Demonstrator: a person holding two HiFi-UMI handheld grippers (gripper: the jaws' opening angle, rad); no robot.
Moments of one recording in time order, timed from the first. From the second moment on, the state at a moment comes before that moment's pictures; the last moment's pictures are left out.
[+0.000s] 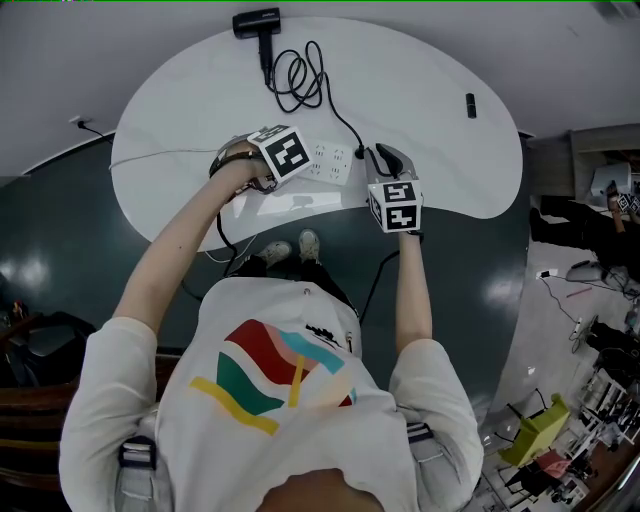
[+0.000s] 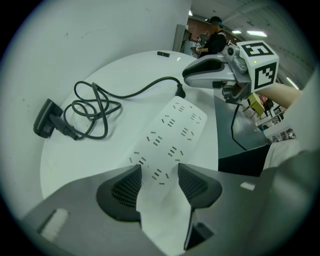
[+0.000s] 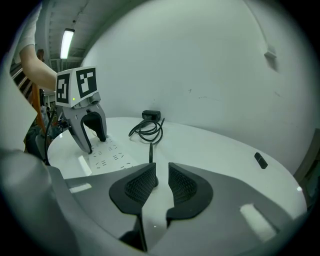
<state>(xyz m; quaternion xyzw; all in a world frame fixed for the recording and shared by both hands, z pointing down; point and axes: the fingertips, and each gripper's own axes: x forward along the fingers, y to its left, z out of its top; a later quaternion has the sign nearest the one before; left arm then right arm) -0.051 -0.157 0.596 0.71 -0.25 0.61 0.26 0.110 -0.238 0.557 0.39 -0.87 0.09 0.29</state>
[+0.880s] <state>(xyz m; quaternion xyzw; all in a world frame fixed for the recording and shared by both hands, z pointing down) -0.015 -0.178 0.554 0.79 -0.28 0.49 0.25 0.065 -0.246 0.458 0.39 -0.89 0.06 0.22</state>
